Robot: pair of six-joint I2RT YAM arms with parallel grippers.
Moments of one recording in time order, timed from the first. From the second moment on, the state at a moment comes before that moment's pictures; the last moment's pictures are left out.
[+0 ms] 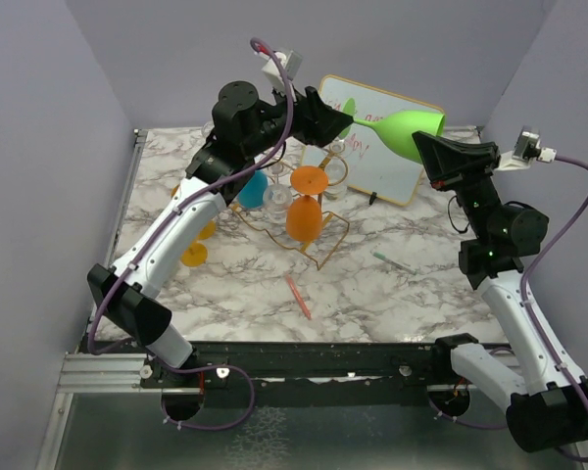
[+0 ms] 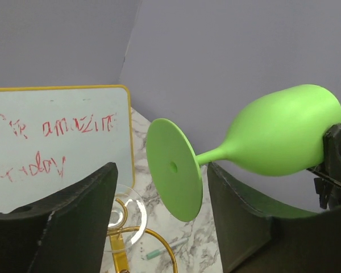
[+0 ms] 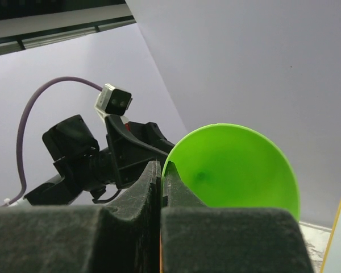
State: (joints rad) left arm -0.58 1.57 1.75 -0.05 0.40 -0.43; right arm 0.16 0.92 0.85 0.82 -0.39 0.83
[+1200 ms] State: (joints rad) left arm -0.65 1.46 1.60 0.13 0.00 0.34; right arm 0.16 1.02 1.21 0.25 -0.41 0.56
